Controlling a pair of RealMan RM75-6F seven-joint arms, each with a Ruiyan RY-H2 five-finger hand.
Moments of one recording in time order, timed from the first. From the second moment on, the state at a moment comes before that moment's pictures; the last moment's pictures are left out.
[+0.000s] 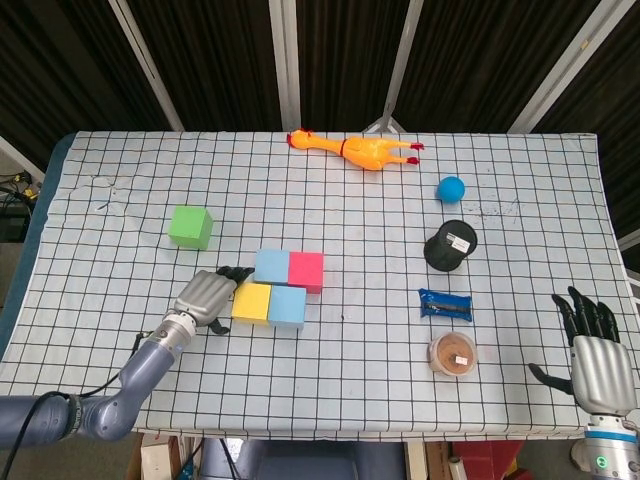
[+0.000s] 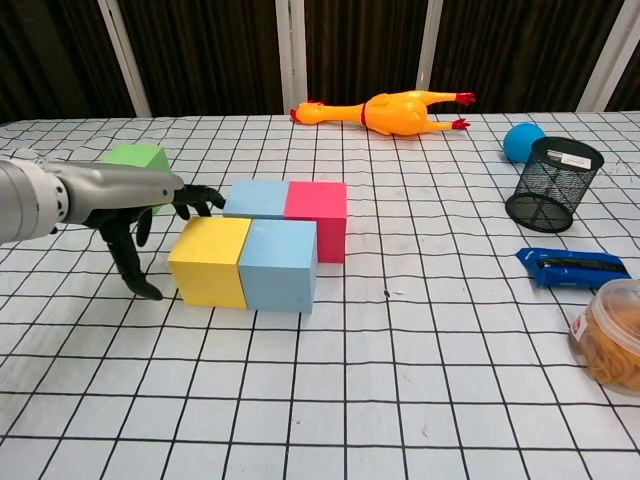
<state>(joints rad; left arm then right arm) -0.89 -1.38 -0.07 -1.79 0.70 0.94 0.66 0.03 -1.08 0.08 -1.90 -1.38 1.50 -0.24</state>
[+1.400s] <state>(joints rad) -0.94 -1.61 -0.10 -1.72 0.89 1.12 0.70 0.03 -1.05 0.09 -1.89 -1.37 1.49 -0.18</state>
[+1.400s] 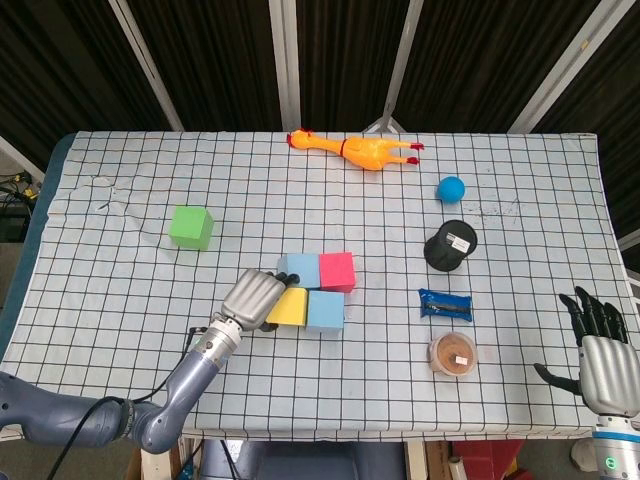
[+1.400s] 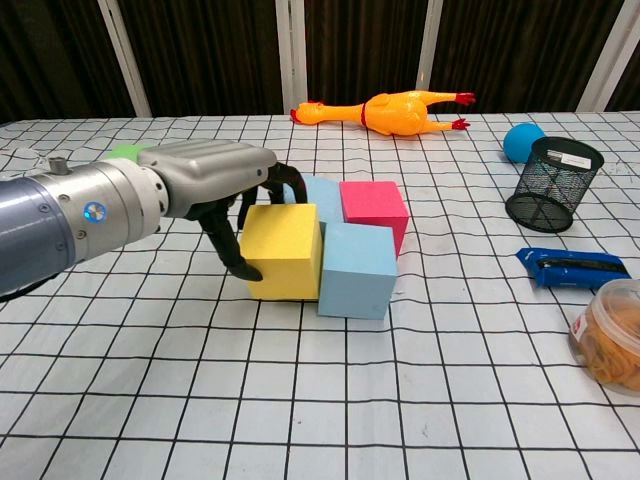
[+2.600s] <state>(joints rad) -0.84 -1.61 -0.17 -1.38 1.08 1.45 0.77 0.02 -1.04 0.08 -1.90 -1.37 1.49 -0.16</state>
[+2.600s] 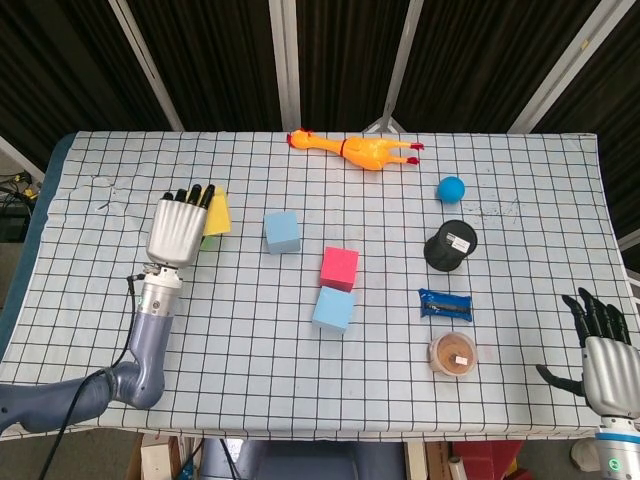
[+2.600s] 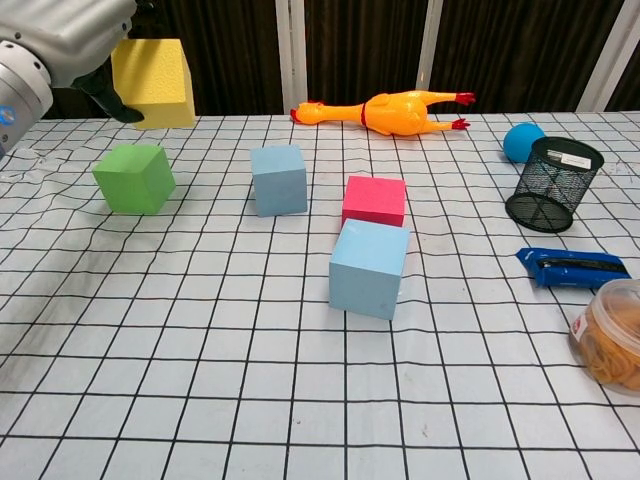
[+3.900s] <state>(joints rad) -0.44 -0.99 0.05 -1.89 1.49 1.34 0.03 0.02 -1.05 0.08 -1.91 -1.37 1.50 -0.19</state>
